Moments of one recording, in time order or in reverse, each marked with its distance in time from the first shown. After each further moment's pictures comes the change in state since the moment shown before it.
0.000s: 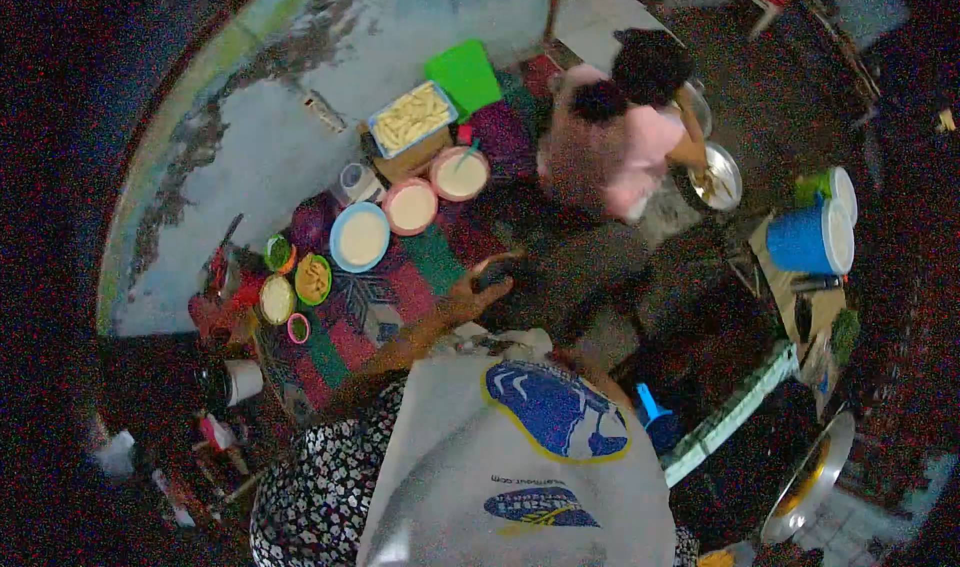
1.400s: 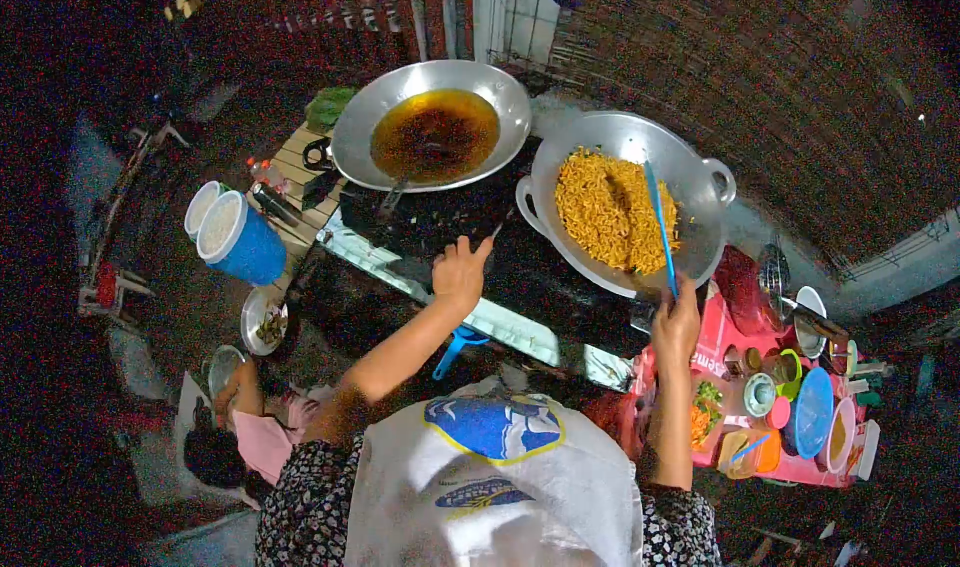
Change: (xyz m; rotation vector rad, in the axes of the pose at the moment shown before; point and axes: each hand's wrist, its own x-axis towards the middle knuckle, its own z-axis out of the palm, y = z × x) left_hand -0.079 -0.034 0.483 1.044 -1.123 1.590; right_hand -0.400 -0.074 0.100 -0.222 2.164 1.671
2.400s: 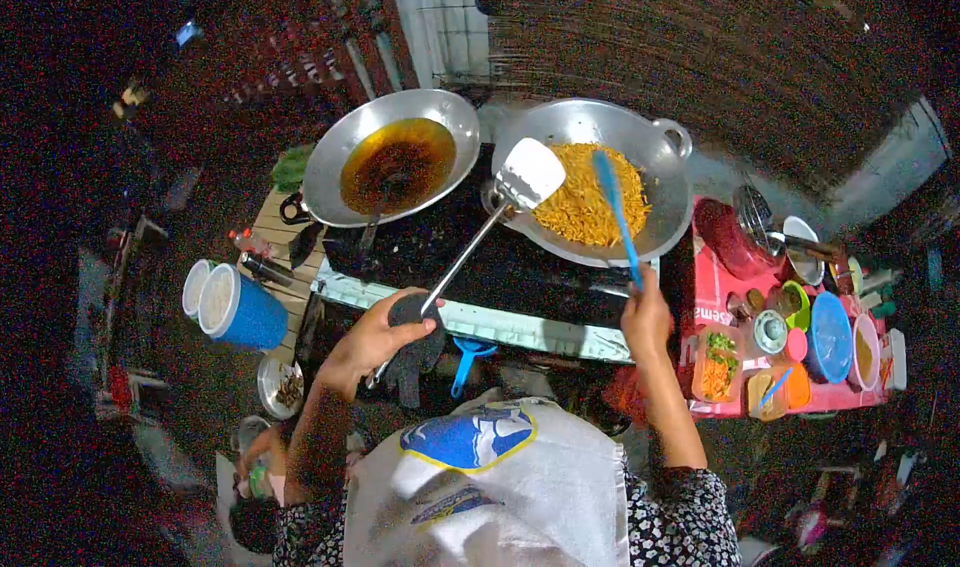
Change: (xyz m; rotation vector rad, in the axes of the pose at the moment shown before) left_hand -0.028 -0.066 -0.167 -1.451 -0.801 -0.124; right_hand -0.051 -0.031 -0.003 -0.067 -0.087 0.184
